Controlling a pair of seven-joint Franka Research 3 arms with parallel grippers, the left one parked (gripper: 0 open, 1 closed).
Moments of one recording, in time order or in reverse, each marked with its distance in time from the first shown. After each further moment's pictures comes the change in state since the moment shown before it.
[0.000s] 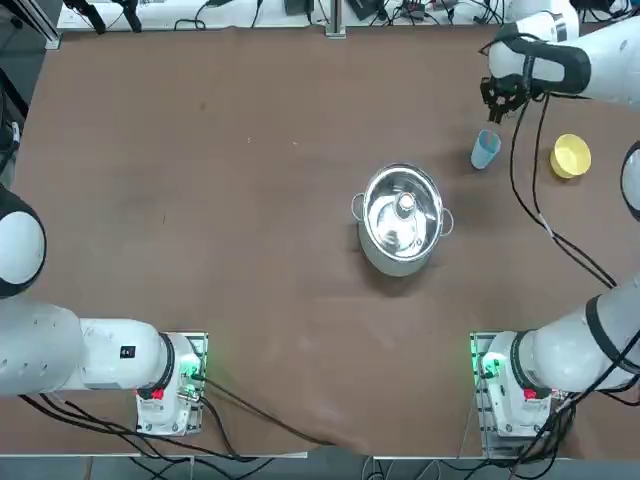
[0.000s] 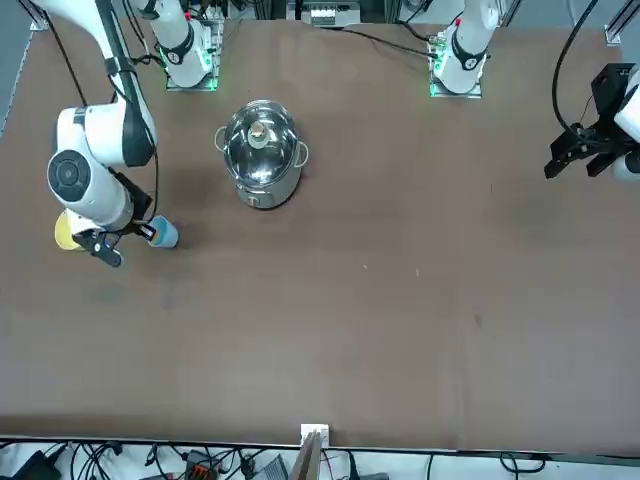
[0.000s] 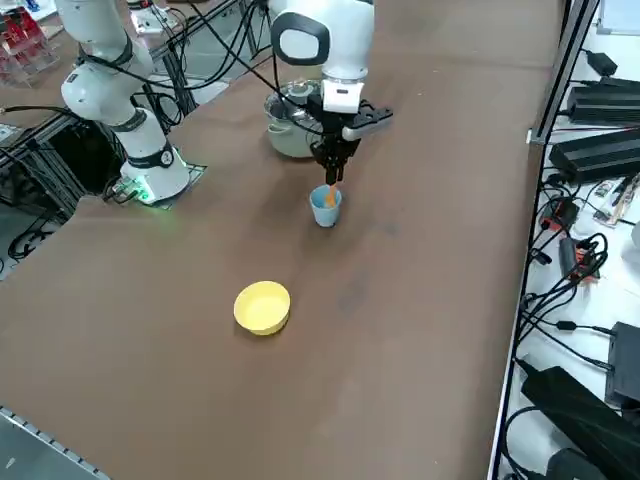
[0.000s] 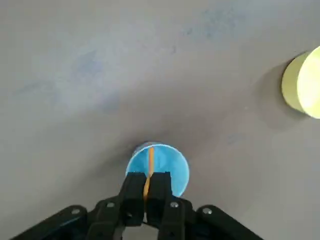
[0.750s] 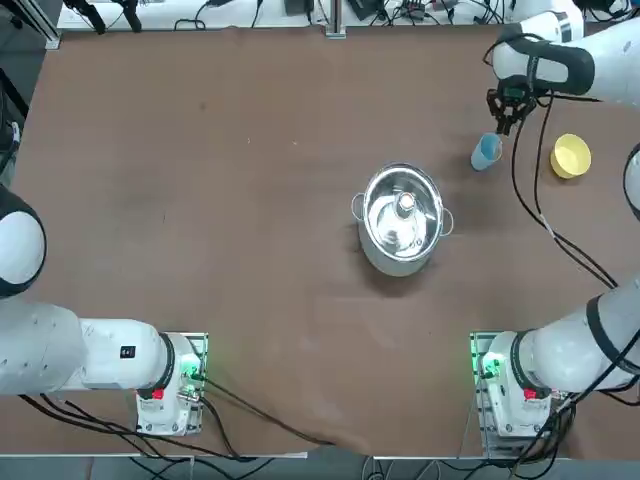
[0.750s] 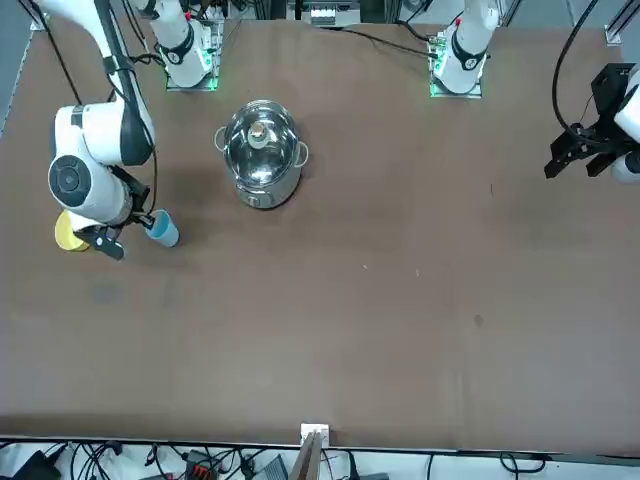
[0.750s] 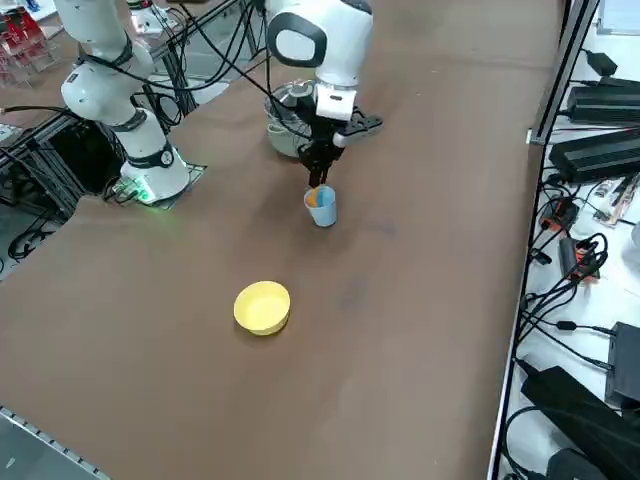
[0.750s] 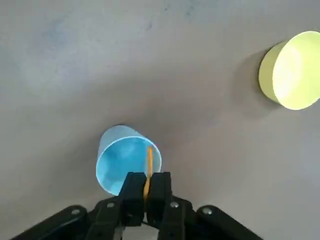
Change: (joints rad) arm -0.017 -0.012 -0.016 -0.007 -0.024 -0.097 -0.083
